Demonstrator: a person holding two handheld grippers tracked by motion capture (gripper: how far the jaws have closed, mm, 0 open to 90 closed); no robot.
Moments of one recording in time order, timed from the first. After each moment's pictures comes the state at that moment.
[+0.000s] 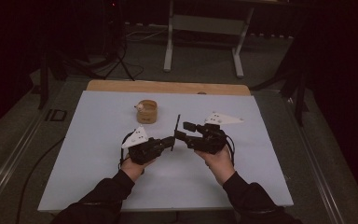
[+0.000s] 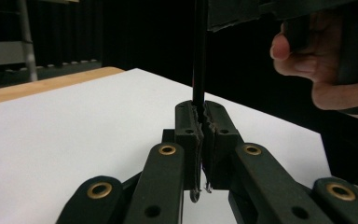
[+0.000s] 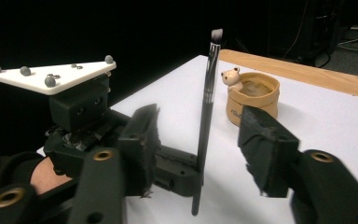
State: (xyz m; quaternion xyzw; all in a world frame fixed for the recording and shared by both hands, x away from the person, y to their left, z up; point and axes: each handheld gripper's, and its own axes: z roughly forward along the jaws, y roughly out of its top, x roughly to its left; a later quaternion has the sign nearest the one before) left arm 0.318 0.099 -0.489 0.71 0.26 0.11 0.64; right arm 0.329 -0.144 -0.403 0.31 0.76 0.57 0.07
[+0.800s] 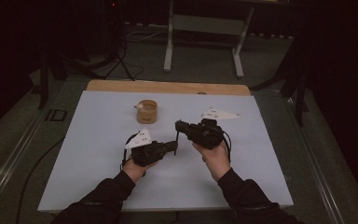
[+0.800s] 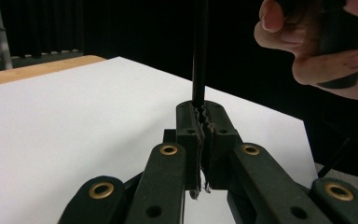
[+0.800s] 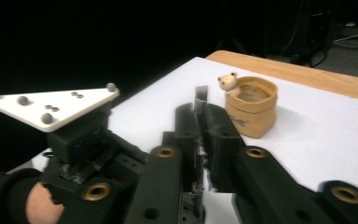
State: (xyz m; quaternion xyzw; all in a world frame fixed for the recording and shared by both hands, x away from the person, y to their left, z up) left arm 0.319 0.093 -0.496 0.73 0.24 0.07 0.64; right arm 0.337 -0.137 -0.398 0.32 0.76 0.56 0.07
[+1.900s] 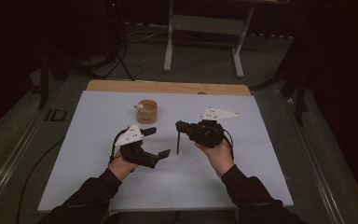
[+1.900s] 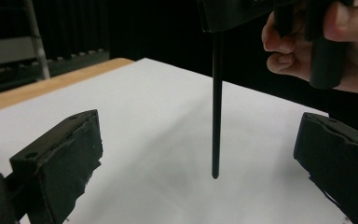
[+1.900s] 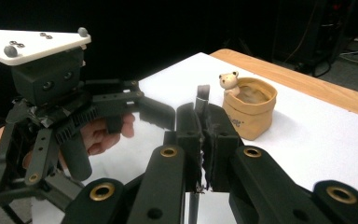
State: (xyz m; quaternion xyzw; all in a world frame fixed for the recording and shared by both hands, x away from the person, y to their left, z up) left arm 0.314 0.121 -0.472 0.74 0.25 0.13 0.61; right arm 0.344 -0.140 -0.400 0.27 0.78 0.55 0.08
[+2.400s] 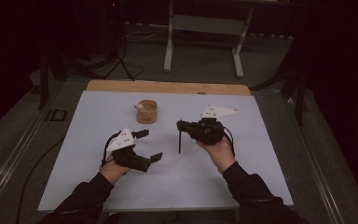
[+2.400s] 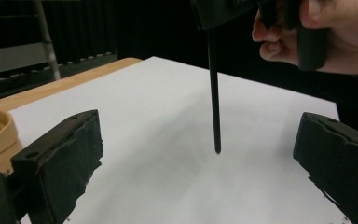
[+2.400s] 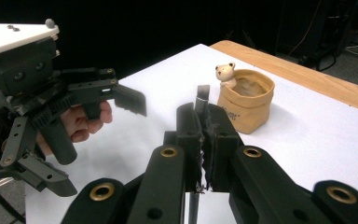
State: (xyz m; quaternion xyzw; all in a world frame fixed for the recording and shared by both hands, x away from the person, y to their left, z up) left arm 0.303 0.140 -0.479 0.75 0.25 0.15 0.60; right arm 0.356 -0.143 -0.405 0.26 0.79 0.54 0.08
